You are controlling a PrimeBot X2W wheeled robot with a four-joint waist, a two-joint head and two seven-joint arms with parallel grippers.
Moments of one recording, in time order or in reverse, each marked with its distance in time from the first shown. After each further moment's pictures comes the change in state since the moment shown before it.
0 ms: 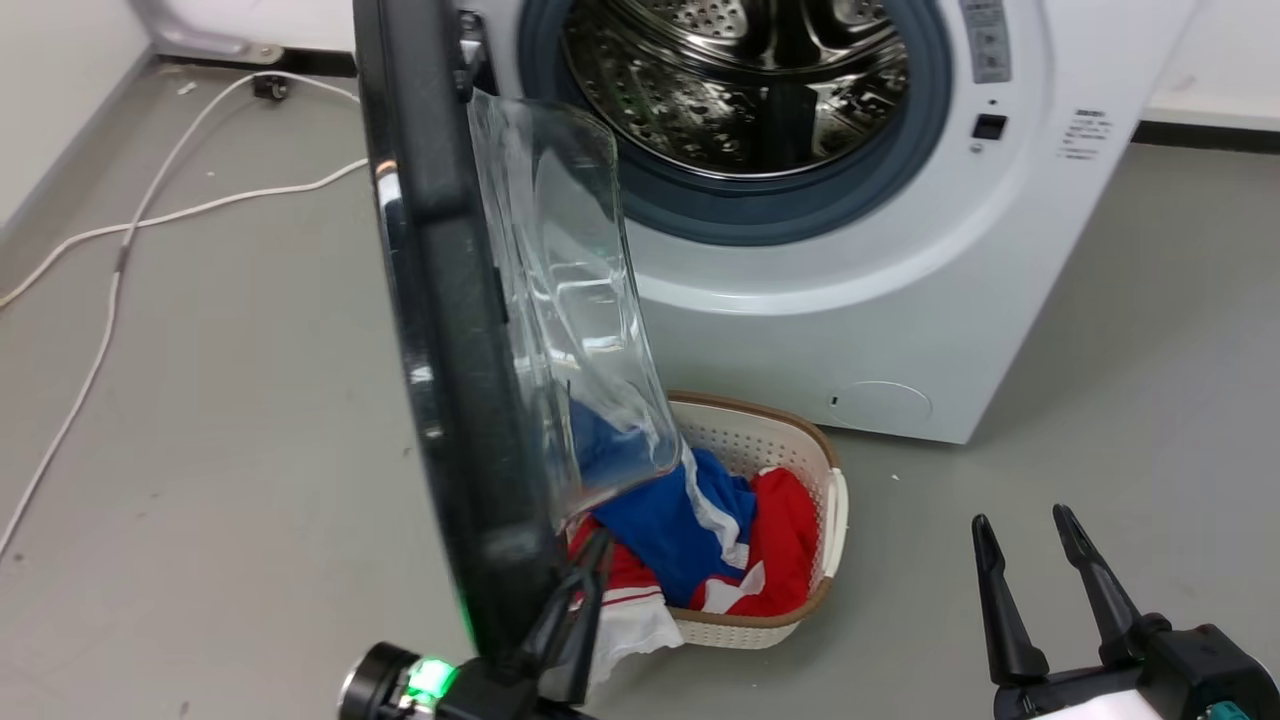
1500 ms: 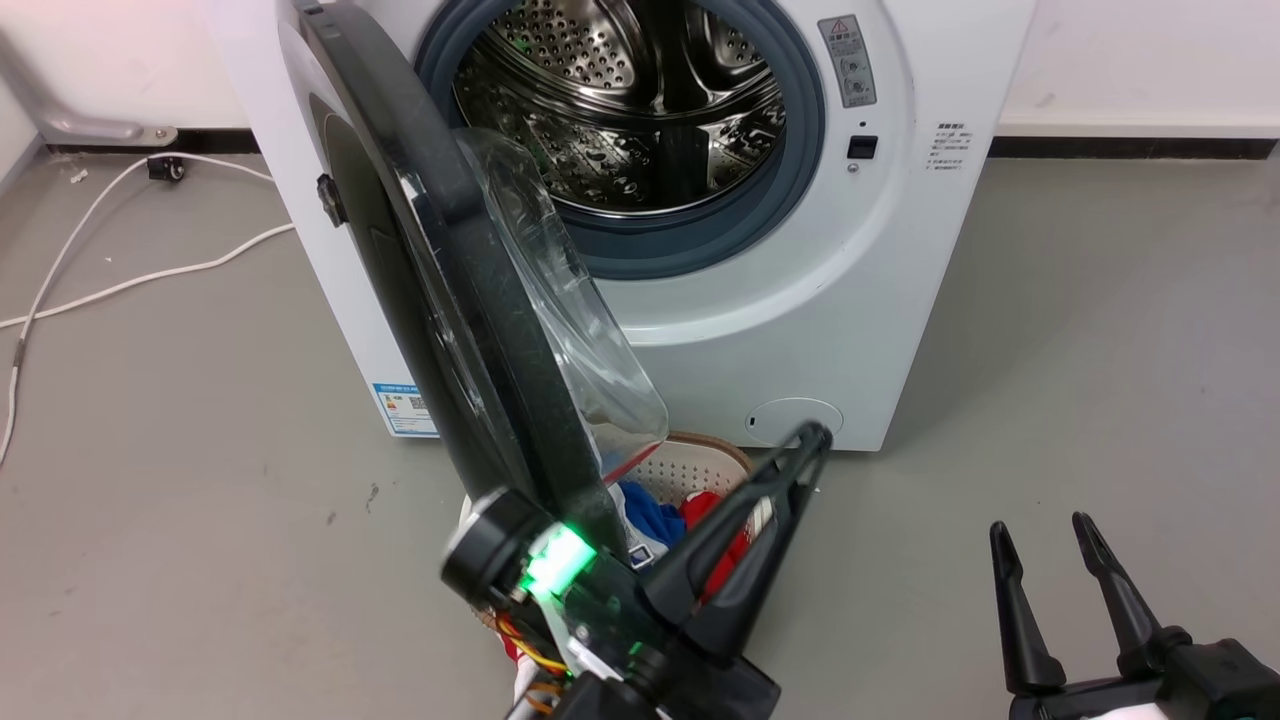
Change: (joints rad) left arm -0.216 -0.025 -0.183 -0.298 0.097 -0.098 0.002; right arm 0.032 0.000 -0.022 -0.036 -0.008 0.000 0.000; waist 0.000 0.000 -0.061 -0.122
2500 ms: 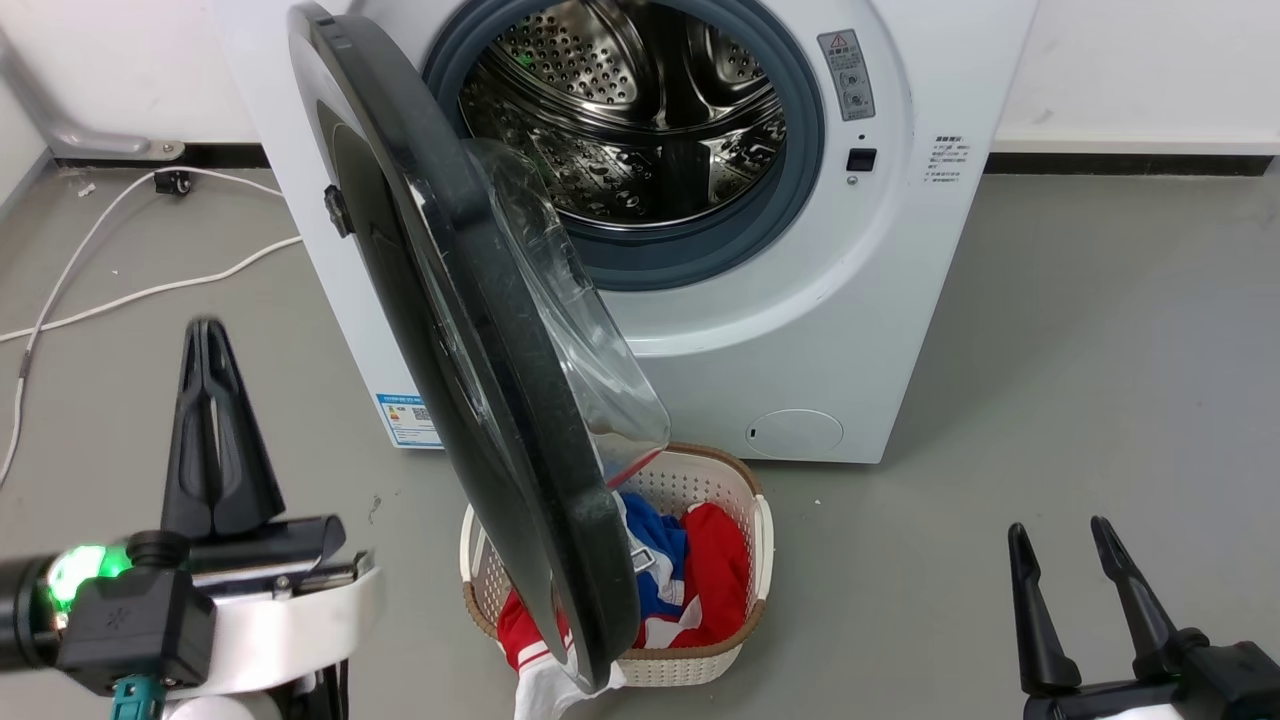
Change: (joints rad) left arm 0.111 0.009 0.619 0.046 -0.044 0.165 0.001; right arm 0.002 0.000 -0.027 0.011 0.007 0.000 0.000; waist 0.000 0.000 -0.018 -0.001
